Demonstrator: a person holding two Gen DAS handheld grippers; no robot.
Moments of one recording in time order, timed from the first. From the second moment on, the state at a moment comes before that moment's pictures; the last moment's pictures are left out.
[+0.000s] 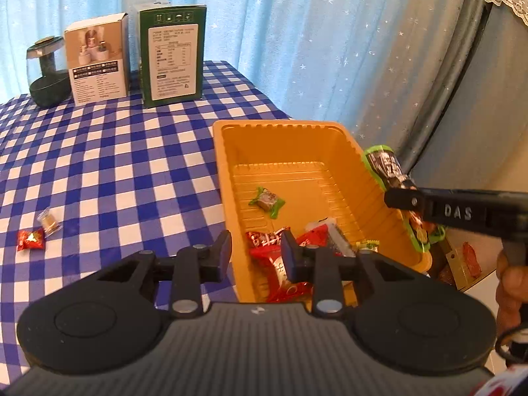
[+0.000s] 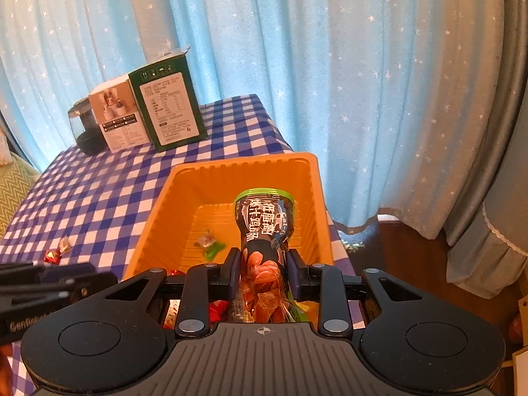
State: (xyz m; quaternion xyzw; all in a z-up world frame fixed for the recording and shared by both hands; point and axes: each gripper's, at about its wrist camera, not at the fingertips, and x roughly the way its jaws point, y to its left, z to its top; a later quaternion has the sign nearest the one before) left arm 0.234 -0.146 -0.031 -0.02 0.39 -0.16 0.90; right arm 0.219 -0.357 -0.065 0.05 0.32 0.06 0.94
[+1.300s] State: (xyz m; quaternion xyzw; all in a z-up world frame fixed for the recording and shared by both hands) left arm 0.117 -0.036 0.015 -0.03 0.35 -0.08 0.93; right arm 0.113 -0.273 -0.036 0.06 0.30 0.10 0.95
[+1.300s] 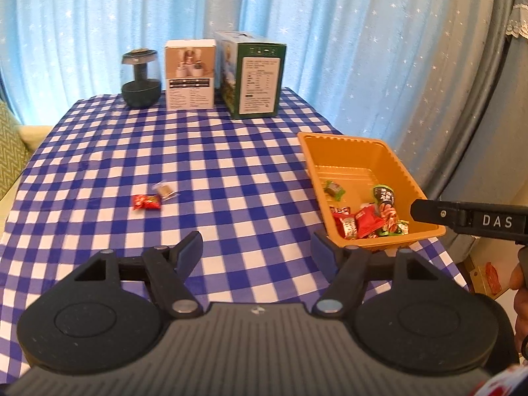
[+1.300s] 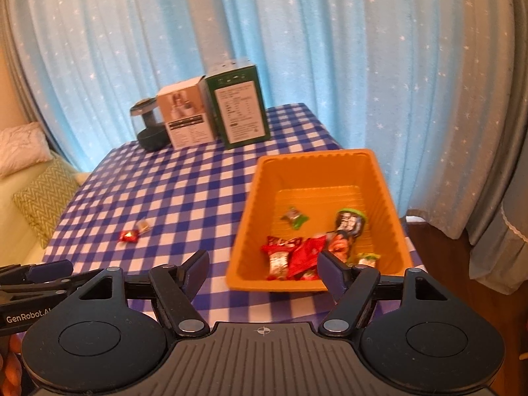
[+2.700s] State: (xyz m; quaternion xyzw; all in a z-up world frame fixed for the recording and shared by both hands) left arm 0.142 0.095 -0.009 -0.06 0.36 0.03 0.93; right arm 0.155 -0.159 -0.063 -0.01 0.31 0.18 0.93
